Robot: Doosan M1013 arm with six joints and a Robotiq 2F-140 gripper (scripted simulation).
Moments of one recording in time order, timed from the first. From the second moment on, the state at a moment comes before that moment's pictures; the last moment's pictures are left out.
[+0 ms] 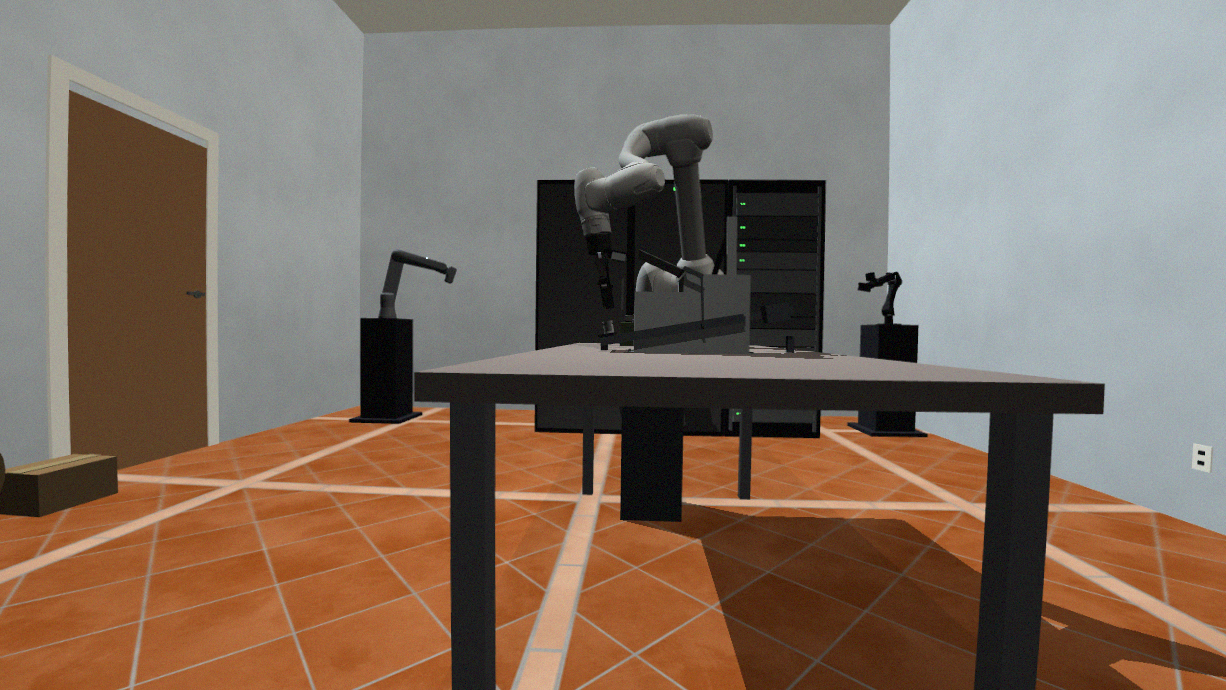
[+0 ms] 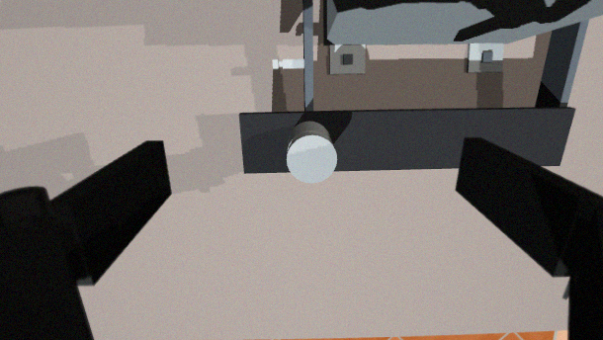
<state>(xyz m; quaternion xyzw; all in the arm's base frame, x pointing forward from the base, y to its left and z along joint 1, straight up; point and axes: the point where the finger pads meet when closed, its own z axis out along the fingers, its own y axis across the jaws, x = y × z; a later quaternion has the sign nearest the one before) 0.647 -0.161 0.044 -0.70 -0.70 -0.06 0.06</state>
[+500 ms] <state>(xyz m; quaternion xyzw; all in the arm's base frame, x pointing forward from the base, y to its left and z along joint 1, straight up) 0.646 -0.161 0.027 -0.70 -0.70 -0.06 0.06</state>
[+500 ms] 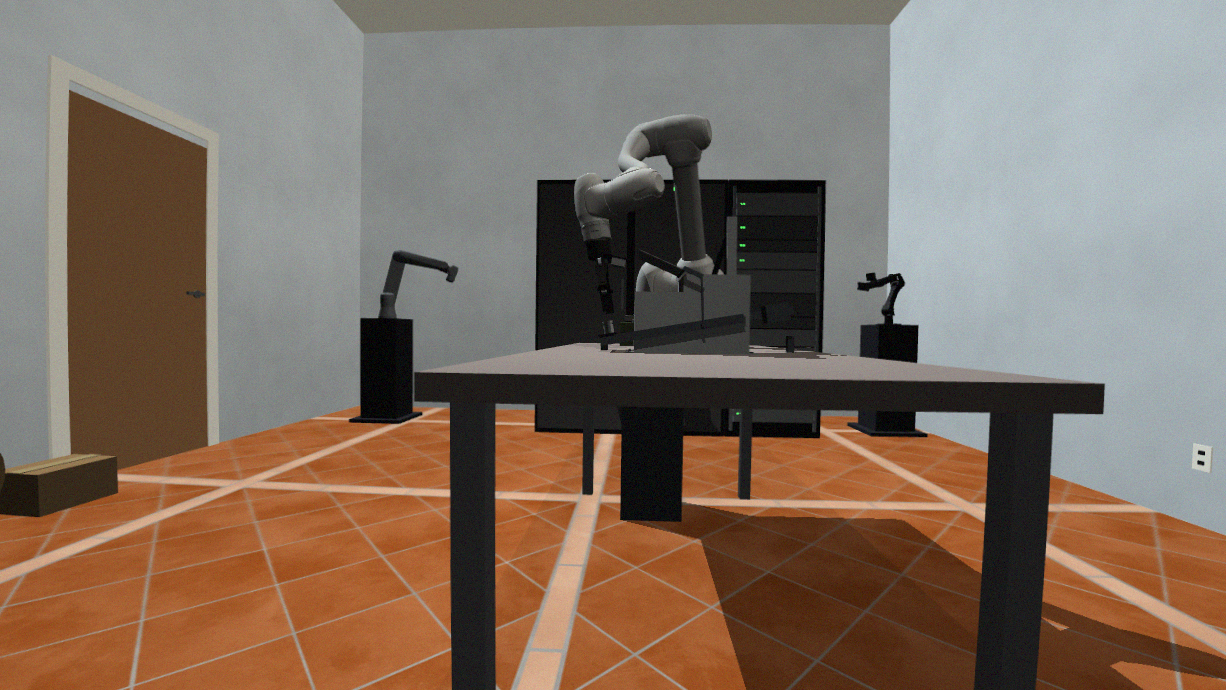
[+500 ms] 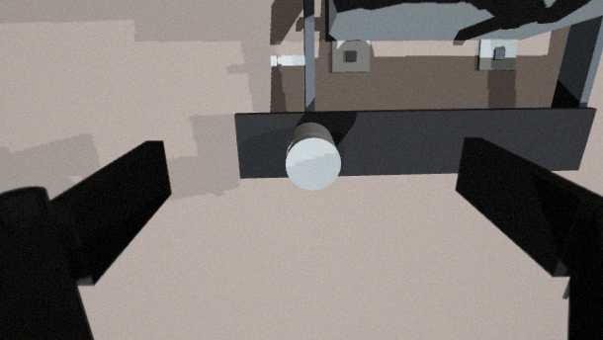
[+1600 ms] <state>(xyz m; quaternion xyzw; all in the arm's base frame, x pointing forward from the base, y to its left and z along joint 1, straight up) 0.646 -0.161 -0.009 -0.70 -0.70 -0.06 0.06</state>
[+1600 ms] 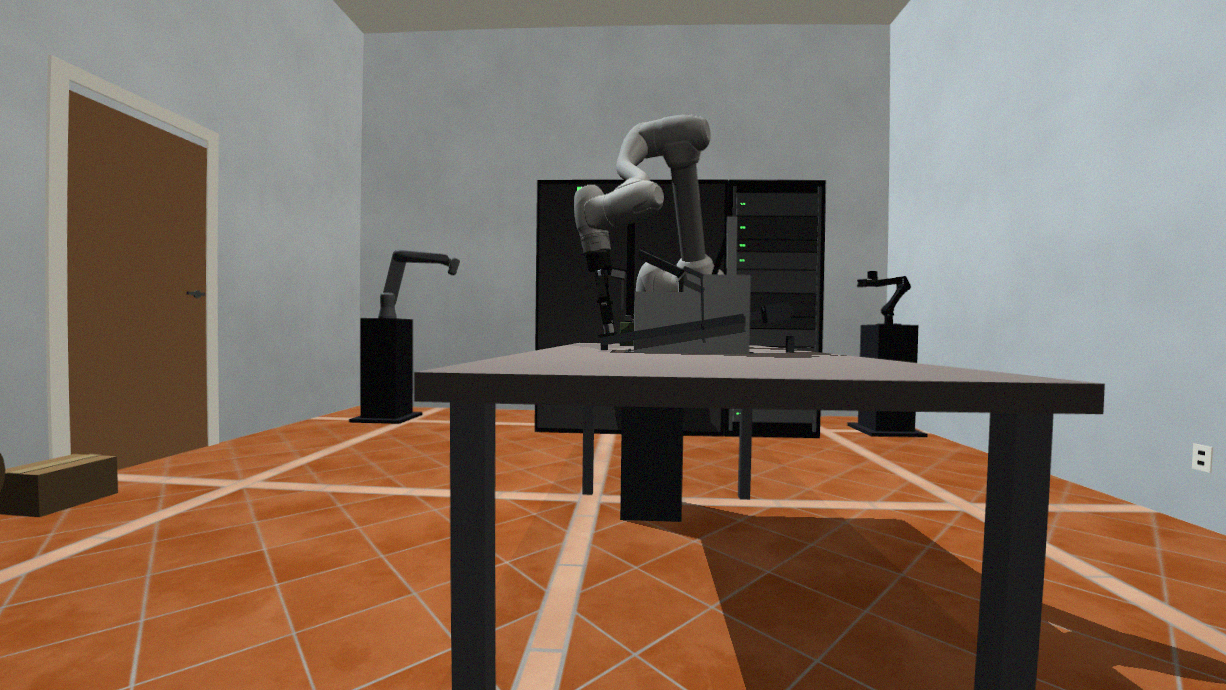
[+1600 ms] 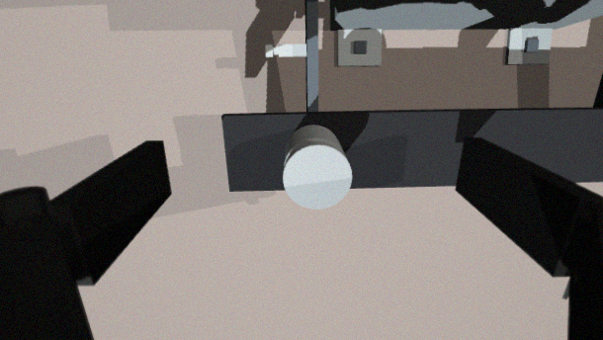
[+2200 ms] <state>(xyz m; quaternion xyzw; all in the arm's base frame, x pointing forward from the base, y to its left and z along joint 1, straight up) 0.646 -0.161 -0.015 -0.70 -0.70 -0.06 0.06</state>
